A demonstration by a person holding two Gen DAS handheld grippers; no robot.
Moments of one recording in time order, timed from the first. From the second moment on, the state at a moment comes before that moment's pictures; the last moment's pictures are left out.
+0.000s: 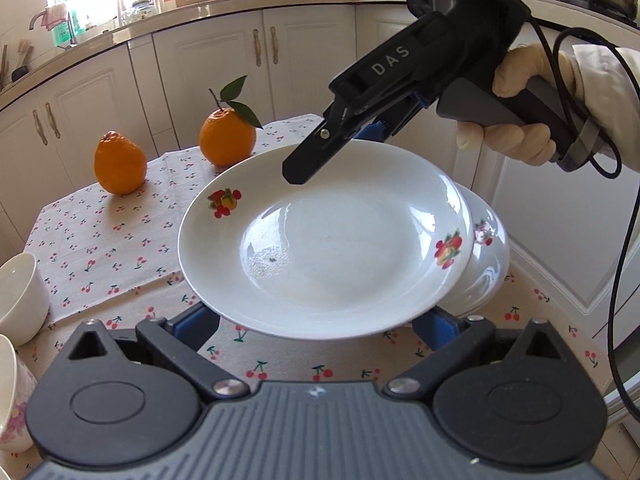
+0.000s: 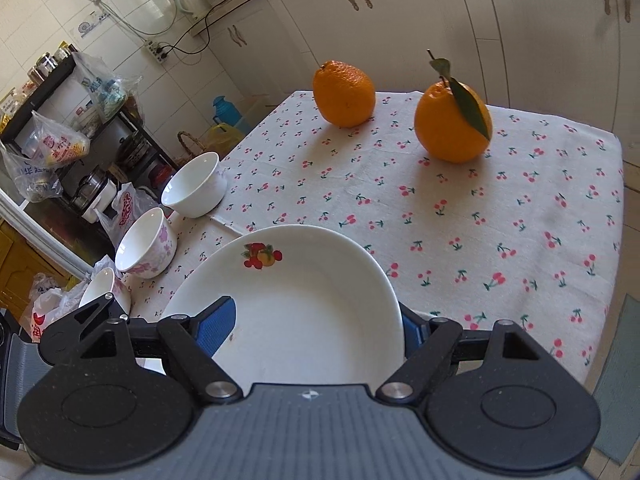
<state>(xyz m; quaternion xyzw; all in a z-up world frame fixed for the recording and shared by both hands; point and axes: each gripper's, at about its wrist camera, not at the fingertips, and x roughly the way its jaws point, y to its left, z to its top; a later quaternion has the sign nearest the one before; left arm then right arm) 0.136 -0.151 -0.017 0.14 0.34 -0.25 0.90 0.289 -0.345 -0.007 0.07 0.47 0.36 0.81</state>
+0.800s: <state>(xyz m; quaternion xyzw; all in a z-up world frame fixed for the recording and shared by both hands) 0.128 -0.189 -0.029 0.16 0.35 -0.31 0.87 0.248 -0.403 -0.023 0.12 0.46 0.31 0.82</state>
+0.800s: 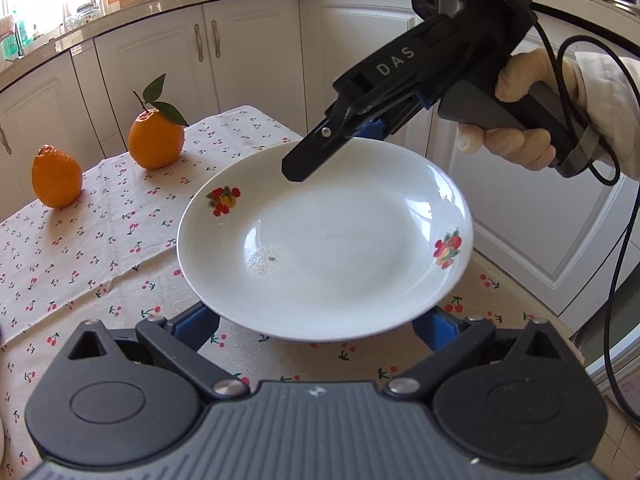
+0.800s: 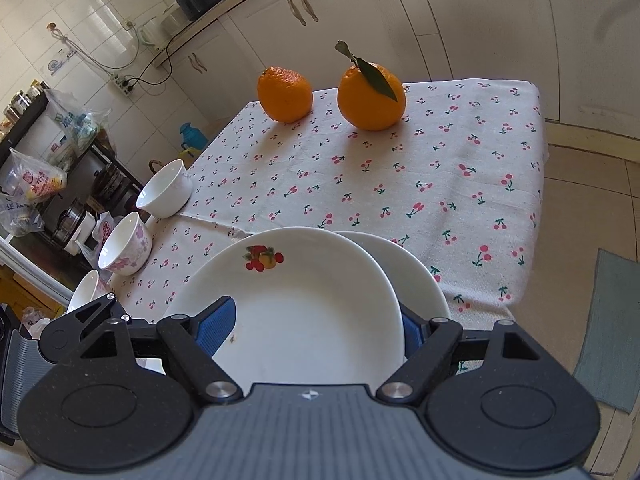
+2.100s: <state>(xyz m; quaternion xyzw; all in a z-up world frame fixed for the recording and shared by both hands) 0.139 -0.181 -0.035 0.13 0.35 -0.34 0.86 0.223 -0.412 -0.020 0.08 0.47 0.26 0.84</state>
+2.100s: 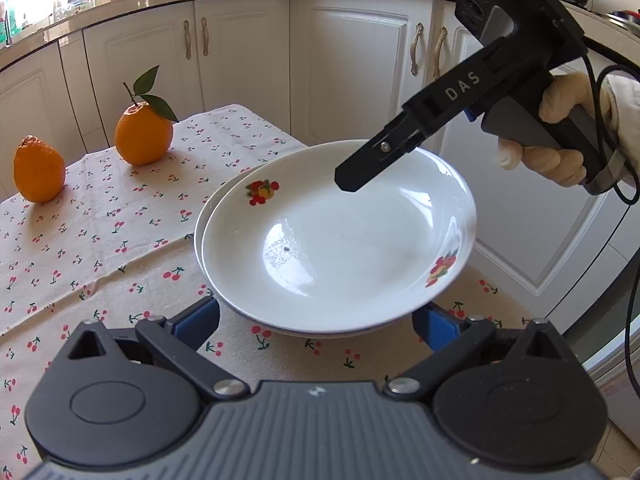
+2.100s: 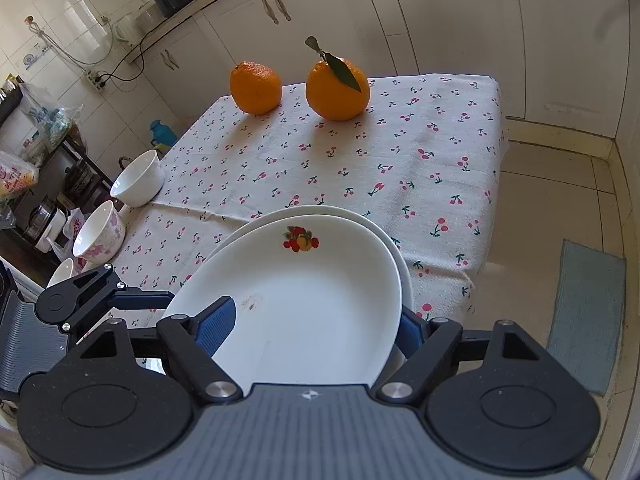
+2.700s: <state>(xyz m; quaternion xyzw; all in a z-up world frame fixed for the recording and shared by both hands) 0.135 -0.179 -0.034 0.14 0.34 -0.35 0.86 0.204 -0.401 -0.013 0.04 0.48 0.22 0.85</state>
